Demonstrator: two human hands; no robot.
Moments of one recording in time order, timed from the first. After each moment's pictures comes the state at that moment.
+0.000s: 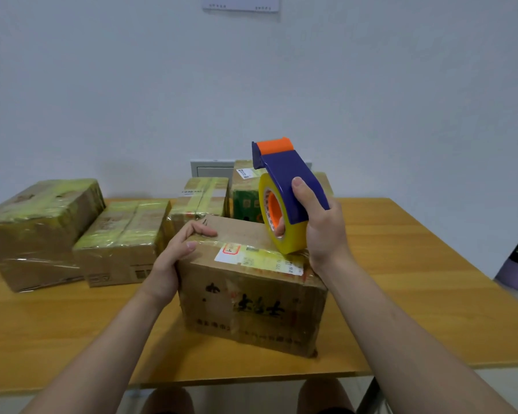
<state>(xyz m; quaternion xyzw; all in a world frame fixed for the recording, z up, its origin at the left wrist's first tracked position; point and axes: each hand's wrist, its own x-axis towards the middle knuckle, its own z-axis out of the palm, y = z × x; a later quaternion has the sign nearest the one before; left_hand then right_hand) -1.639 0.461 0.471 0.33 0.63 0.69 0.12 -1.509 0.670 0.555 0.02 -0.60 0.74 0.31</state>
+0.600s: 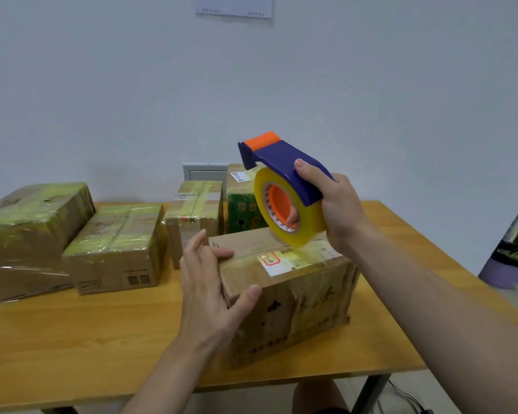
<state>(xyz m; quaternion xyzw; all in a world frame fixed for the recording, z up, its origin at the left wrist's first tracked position) -1.562 0.500 0.448 0.33 0.77 0.51 -0.17 -1.503 0.690 0.596 -0.04 -0.69 0.68 0.25</state>
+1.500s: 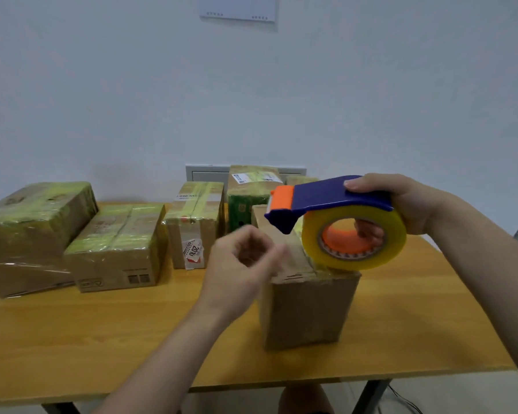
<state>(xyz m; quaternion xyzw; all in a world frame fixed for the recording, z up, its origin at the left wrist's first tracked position) -1.548 0.535 0.507 0.37 0.66 0.65 -0.03 -1.468 0.788 0.633 0.01 -0.79 0.60 -0.07</state>
